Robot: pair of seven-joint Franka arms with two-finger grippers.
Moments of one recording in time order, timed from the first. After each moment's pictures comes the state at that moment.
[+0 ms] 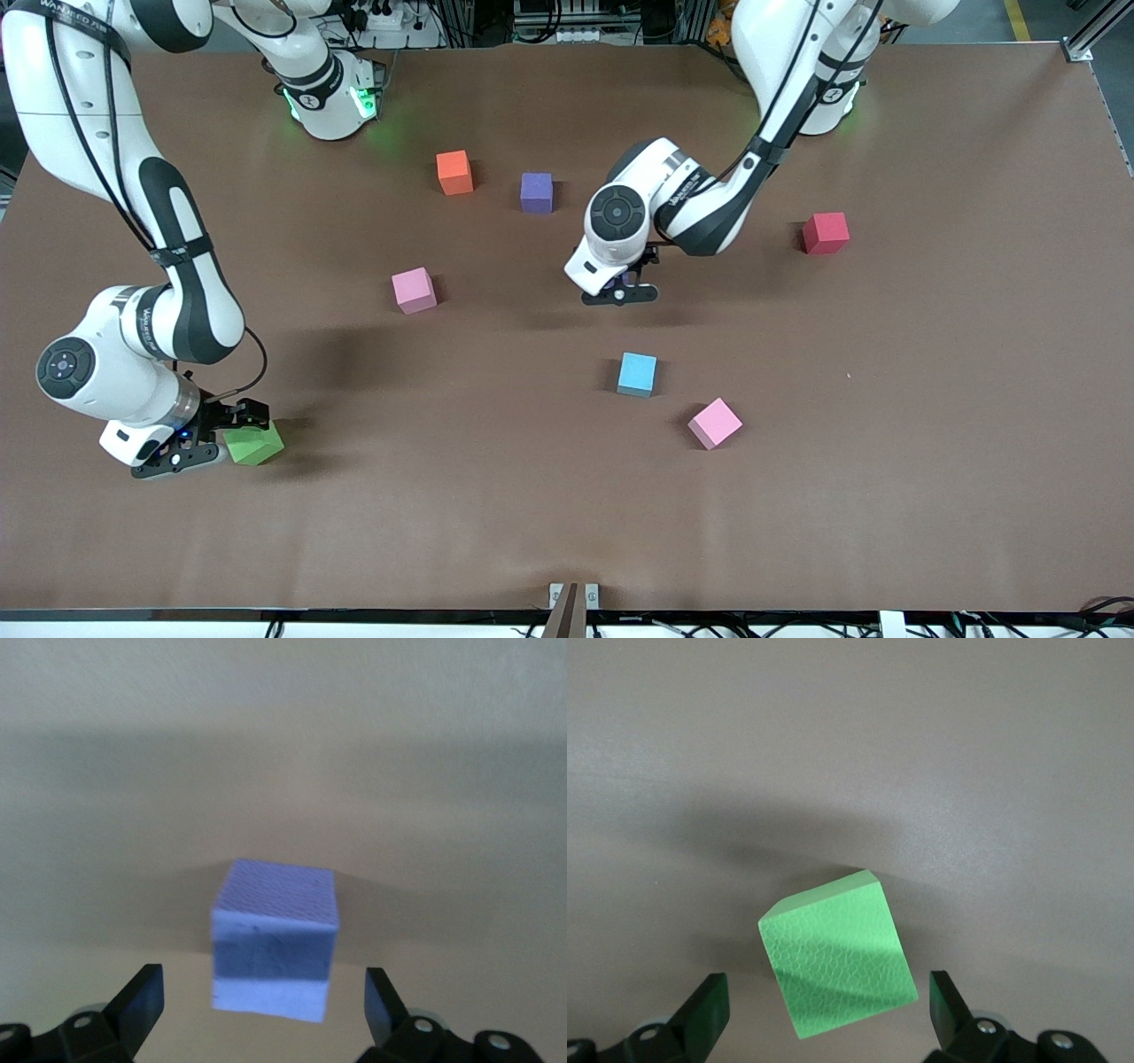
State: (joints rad) left arm -0.65 0.57 -0.18 -1.76 -0.07 2.12 -0.82; right arm -0.09 0.70 0.02 -1.58 0.01 2.36 -0.35
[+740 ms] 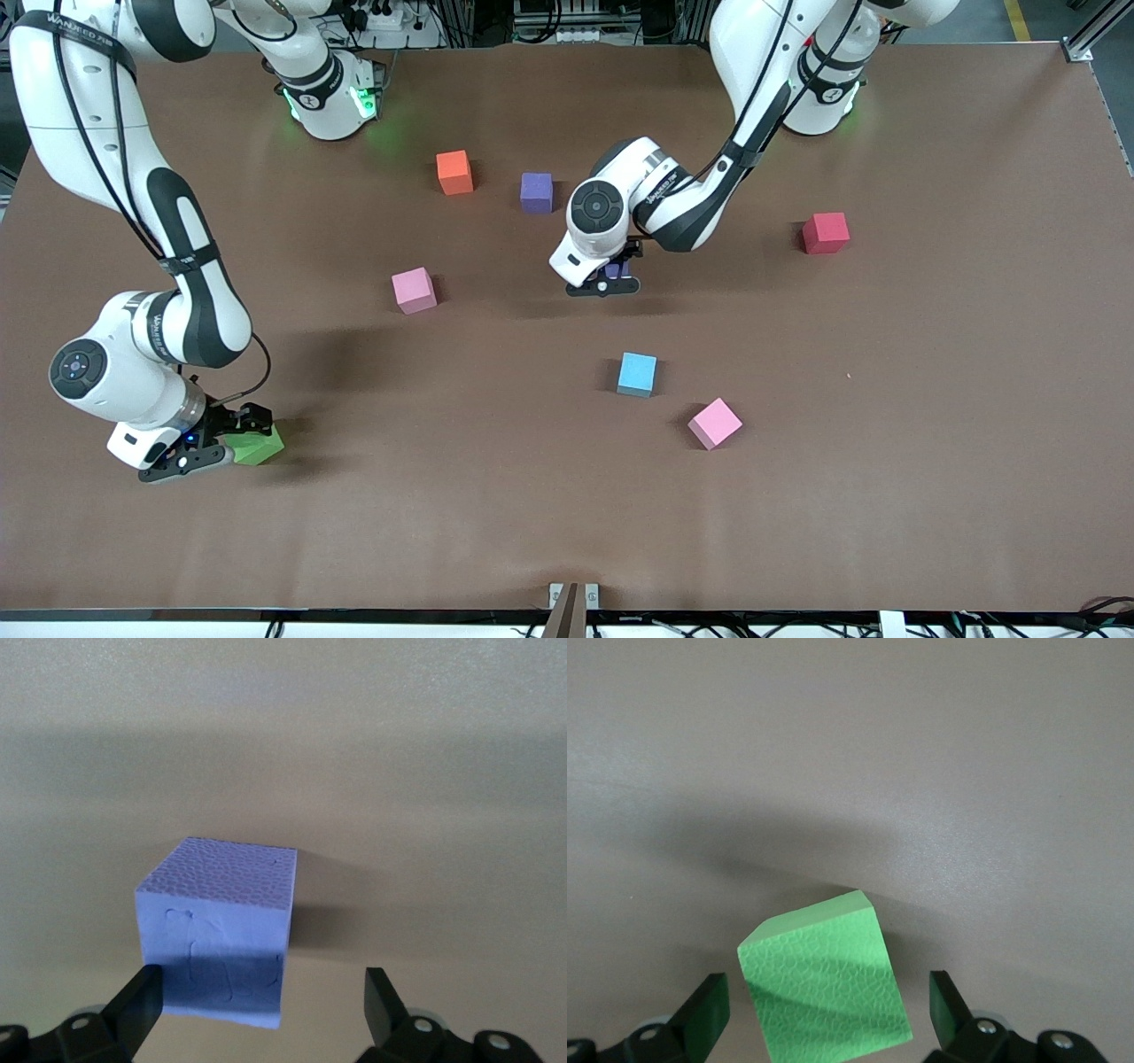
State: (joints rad) left arm -0.68 0.60 -0.18 -1.76 -0.07 2.15 -0.83; right arm -0.09 0.73 0.02 -1.58 0.01 2.42 -0.37
